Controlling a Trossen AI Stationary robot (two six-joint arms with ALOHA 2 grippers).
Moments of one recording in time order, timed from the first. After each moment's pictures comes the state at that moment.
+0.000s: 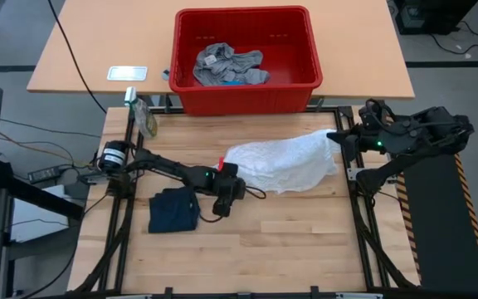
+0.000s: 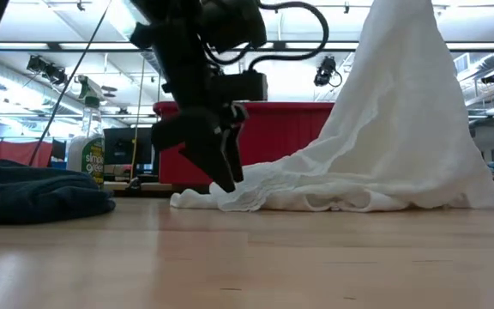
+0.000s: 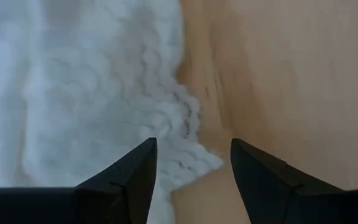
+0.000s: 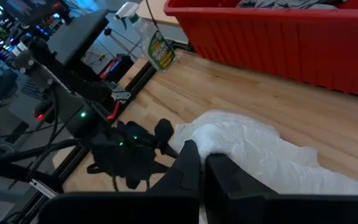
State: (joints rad) left arm -0.11 1.88 1.22 -0.46 -0.26 0.20; right arm 0.34 0.99 1.59 -1.30 0.65 1.10
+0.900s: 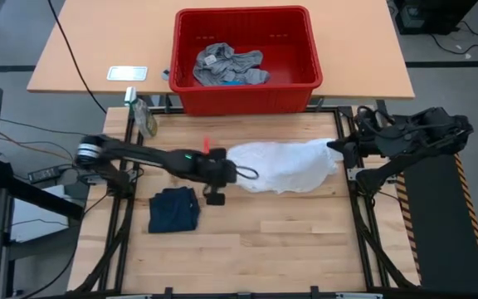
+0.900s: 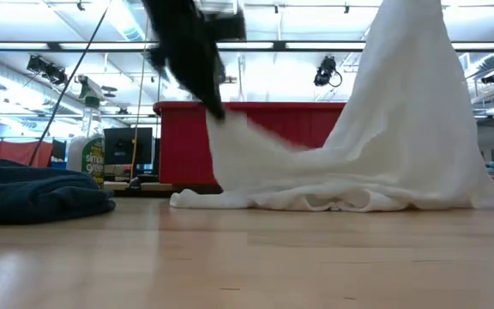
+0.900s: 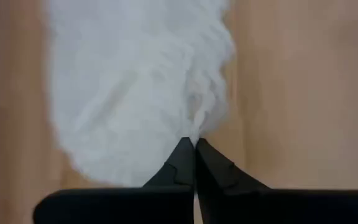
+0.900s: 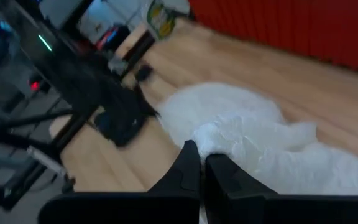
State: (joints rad) left arm -0.06 1.64 1.29 -0.69 -0.24 0.07; right arm 0.34 1.00 1.59 -1.37 0.53 1.11
